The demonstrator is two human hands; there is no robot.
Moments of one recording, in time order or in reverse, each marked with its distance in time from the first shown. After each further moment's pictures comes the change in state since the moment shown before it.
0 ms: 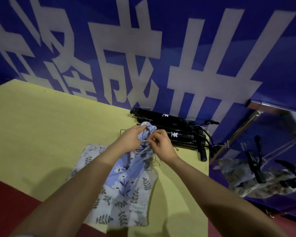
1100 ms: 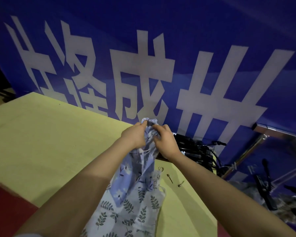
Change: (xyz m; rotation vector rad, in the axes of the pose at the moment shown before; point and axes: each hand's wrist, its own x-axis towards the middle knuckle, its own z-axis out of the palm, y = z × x) left_hand -0.005 0.023 -0.070 0.366 0.079 -0.108; right_hand 0.047 -0.072 -0.023 -0.131 0.057 -0.079
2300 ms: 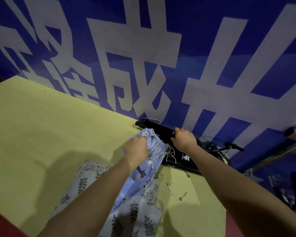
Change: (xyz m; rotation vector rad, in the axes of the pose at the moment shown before) left_hand 0.089 0.006 0.080 -0.045 -0.045 -0.127; right_hand 0.096 0.141 0.007 -0.607 -0.405 0.272
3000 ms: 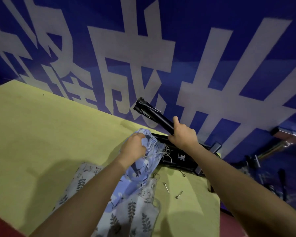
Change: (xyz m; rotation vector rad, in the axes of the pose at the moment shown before) left_hand -0.001 -0.008 -0.002 -0.320 0.039 0.045; right_hand -0.037 -0.007 -0.040 0.039 0.236 -0.057
